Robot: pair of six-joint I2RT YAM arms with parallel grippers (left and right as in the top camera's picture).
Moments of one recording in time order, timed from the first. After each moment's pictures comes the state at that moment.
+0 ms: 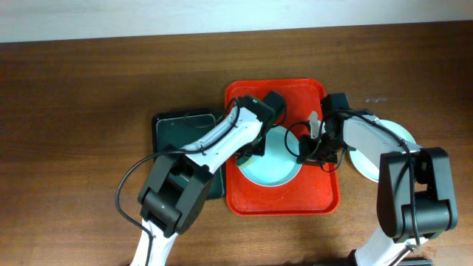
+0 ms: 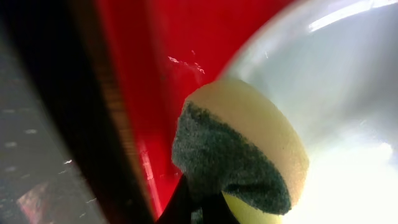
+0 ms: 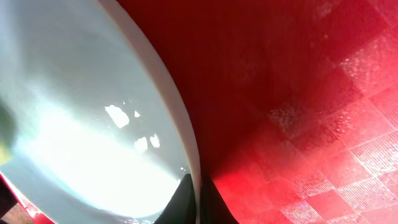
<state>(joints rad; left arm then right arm) -0.70 2.21 1.78 -1.19 -0.19 -0.57 0.06 1.85 1.06 -0.76 -0.40 0.16</state>
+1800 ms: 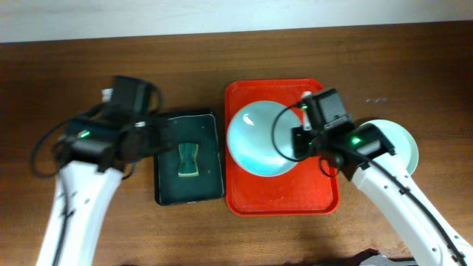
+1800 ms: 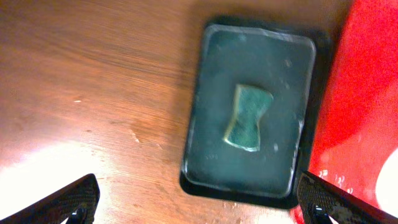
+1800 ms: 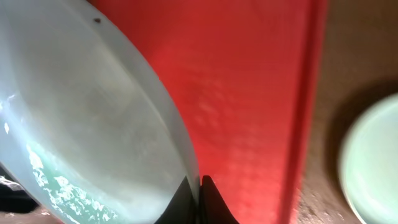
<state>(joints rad) -0.21 1.36 1.51 -1.34 -0.21 -0.45 0.42 1.34 1.19 -0.89 0.07 0.28</state>
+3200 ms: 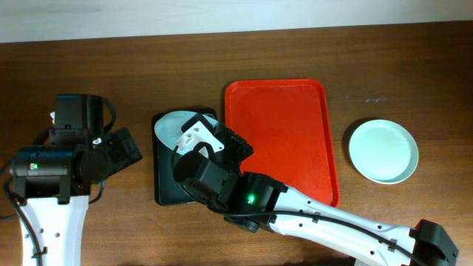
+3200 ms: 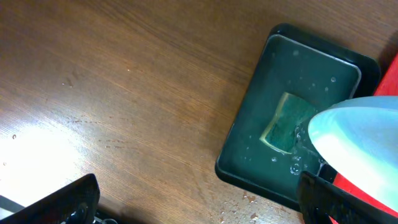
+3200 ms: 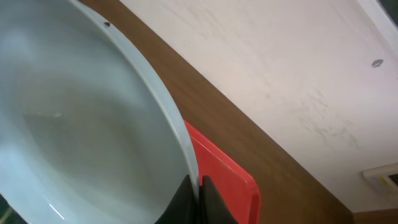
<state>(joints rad) -0.03 1.25 1.51 -1.45 -0.21 -0.47 1.09 1.56 1.29 -0.43 0.92 -0.10</state>
